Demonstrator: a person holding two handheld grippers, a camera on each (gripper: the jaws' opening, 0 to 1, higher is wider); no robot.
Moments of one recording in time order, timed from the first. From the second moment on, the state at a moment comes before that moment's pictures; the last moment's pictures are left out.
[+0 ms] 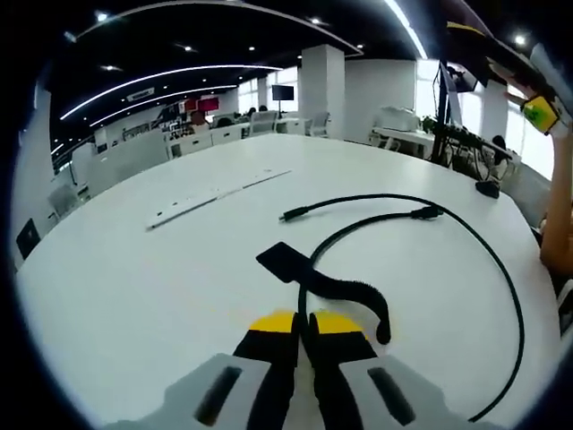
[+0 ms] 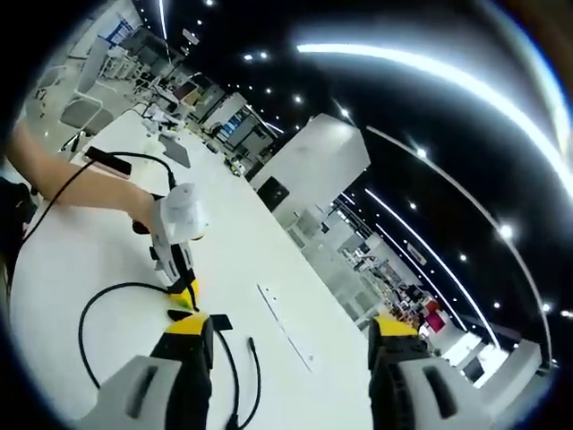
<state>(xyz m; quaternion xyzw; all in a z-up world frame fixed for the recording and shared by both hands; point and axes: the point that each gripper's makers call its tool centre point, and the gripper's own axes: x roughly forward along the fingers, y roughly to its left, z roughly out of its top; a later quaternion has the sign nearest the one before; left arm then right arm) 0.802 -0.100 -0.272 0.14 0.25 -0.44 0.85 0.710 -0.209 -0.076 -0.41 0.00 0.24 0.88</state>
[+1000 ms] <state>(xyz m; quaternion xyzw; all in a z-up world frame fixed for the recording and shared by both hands) 0.777 -0.113 -0.272 0.18 0.22 -0.51 0.81 0.719 -0.197 -0.098 -0.42 0.03 0.25 0.87</state>
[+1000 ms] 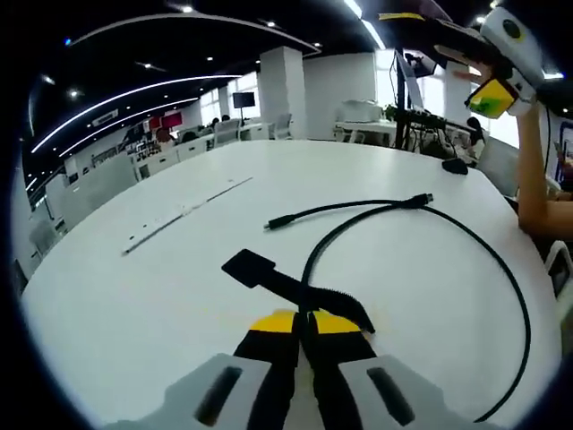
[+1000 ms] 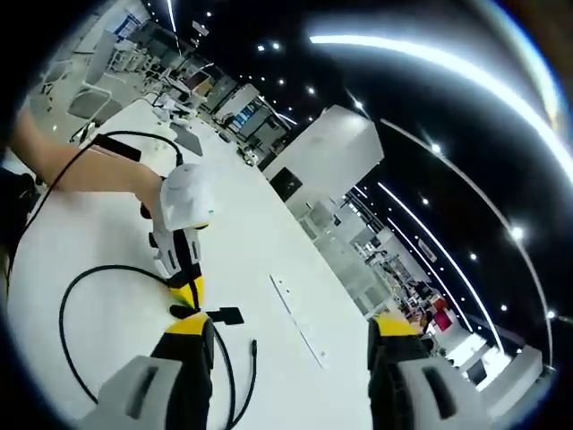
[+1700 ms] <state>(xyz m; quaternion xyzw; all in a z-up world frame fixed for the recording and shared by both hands) 0.784 -0.099 -0.262 0.15 0.23 -0.49 0.83 0.719 -0.191 -0.102 -0.43 0.03 0.26 0.86</state>
